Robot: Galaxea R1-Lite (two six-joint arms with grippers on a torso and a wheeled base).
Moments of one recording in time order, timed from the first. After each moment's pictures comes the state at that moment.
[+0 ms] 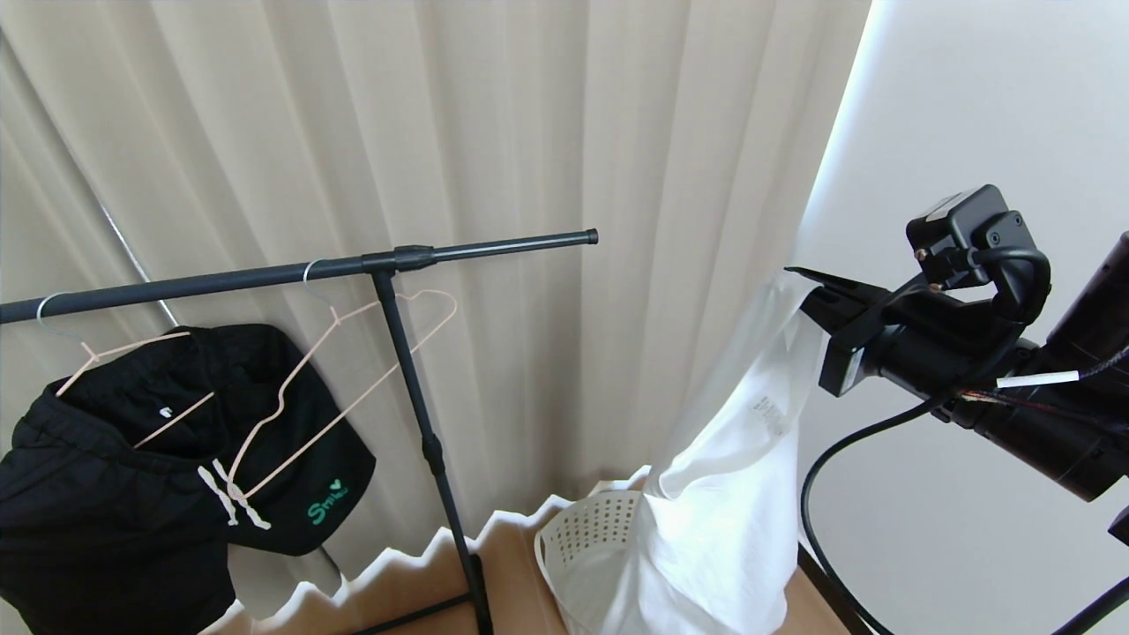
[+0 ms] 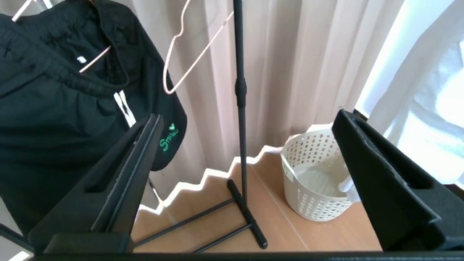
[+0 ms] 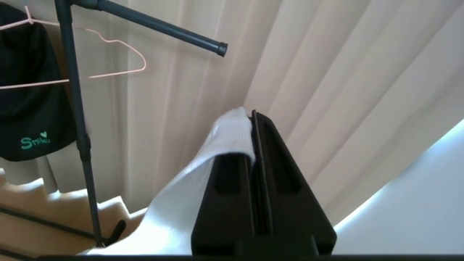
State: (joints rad) left arm 0.00 0.00 -0.02 0.06 -0.09 0.09; right arm 0.46 1.54 -0.63 -0.97 0.04 -0.26
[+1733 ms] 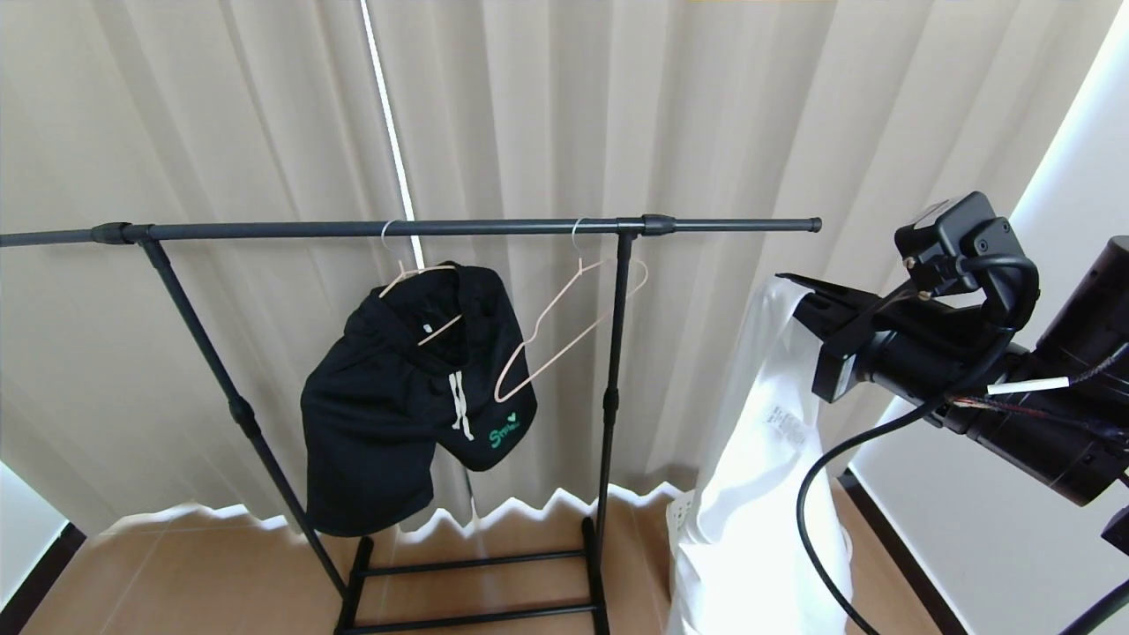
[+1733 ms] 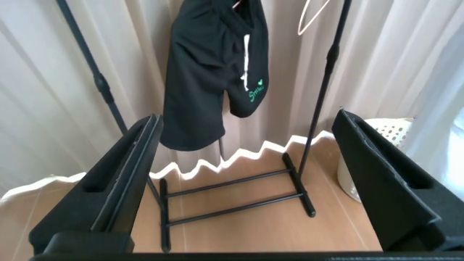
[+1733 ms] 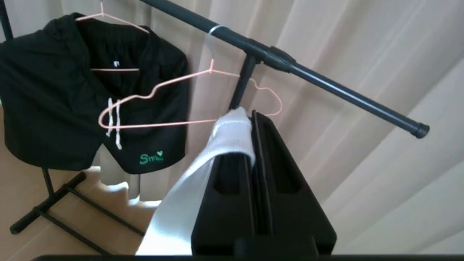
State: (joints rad) left arm 0.00 0.00 -0.02 0.06 -0.10 0.08; right arm 0.46 1.55 -0.62 -0.97 0.04 -0.26
